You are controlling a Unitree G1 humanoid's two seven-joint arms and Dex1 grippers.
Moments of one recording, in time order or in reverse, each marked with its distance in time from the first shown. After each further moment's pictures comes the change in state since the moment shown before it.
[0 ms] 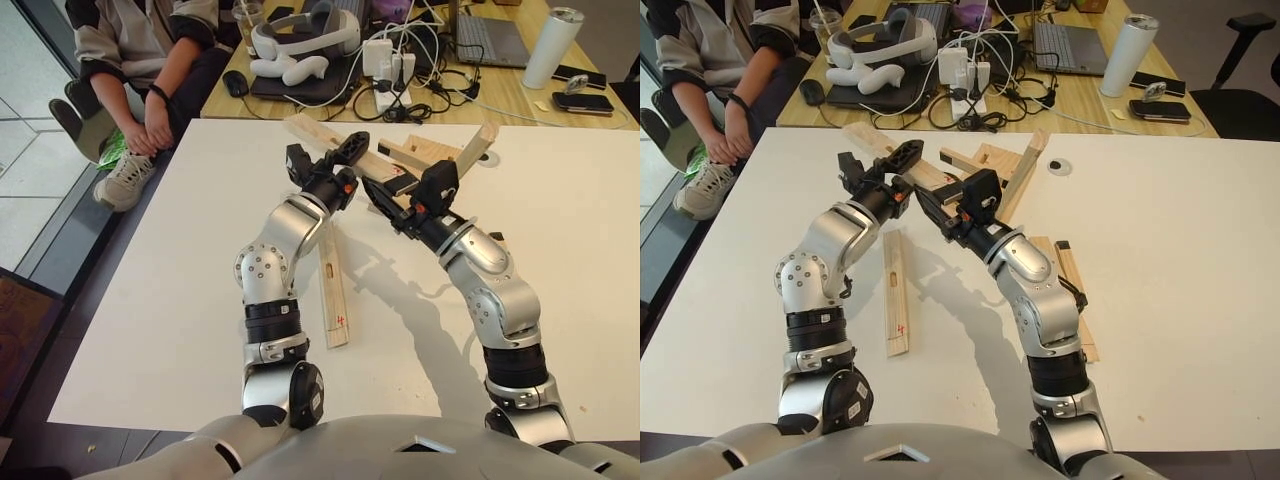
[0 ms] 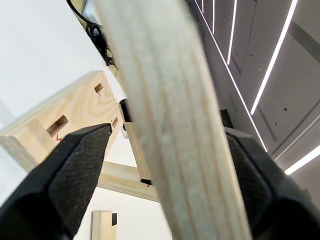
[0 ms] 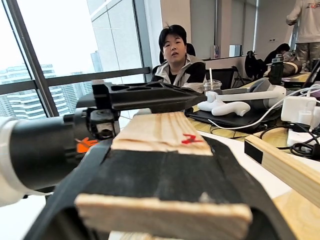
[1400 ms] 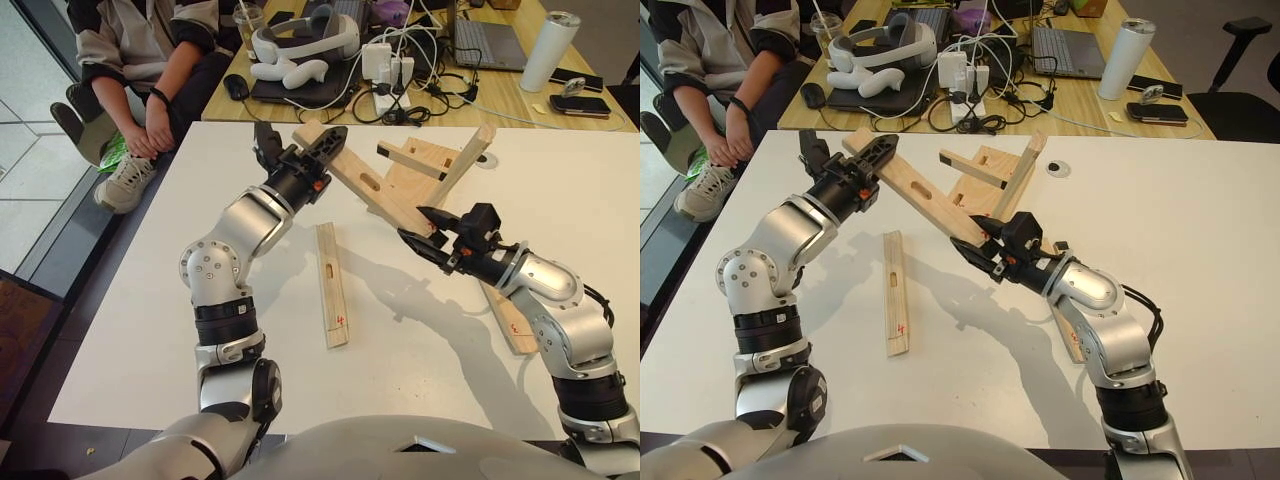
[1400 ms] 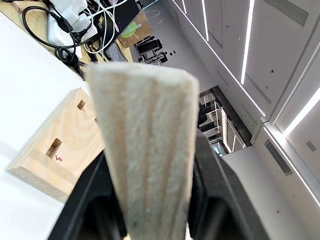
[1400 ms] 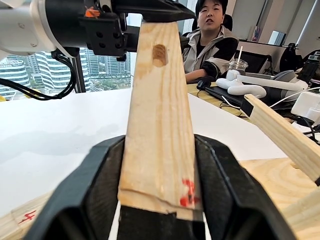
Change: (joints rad) left arm 0.017 0.273 -0.020 -0.101 -0.128 0.131 -0.087; right arm 0.165 -0.355 -0.040 -0.107 0.049 -0.071 0.236
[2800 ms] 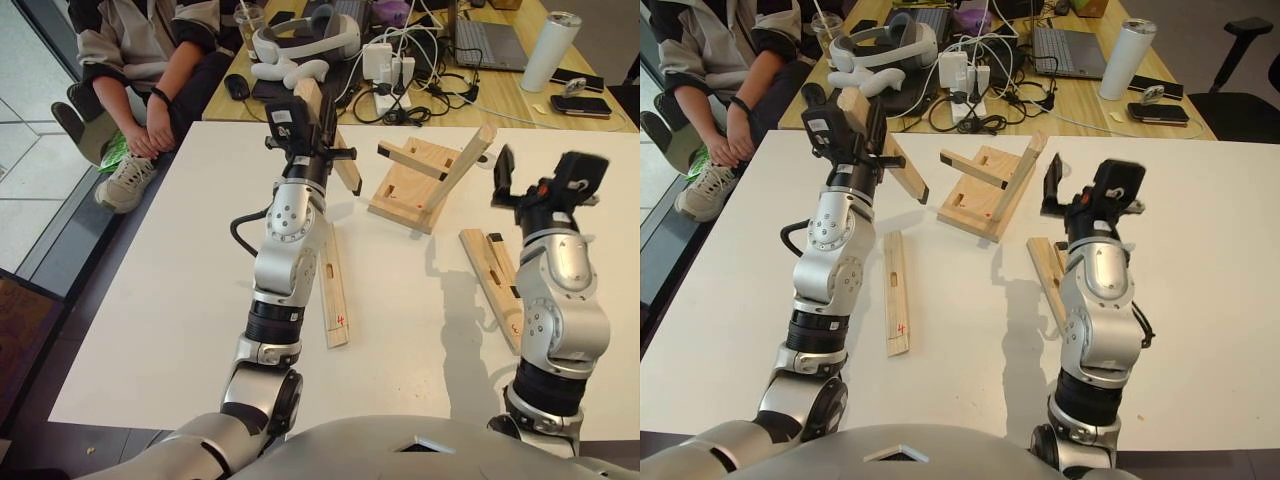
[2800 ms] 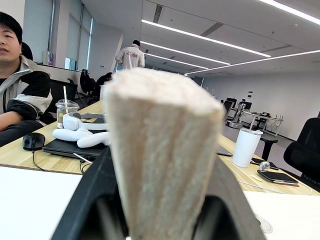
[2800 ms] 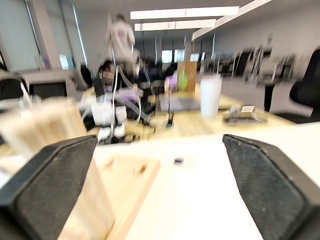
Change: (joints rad) left arm -0.022 -0.137 -0.345 0.118 1.223 -0.715 -0.163; right arm -0.016 0.436 -0.270 -0.175 -0.219 0.376 -0.727
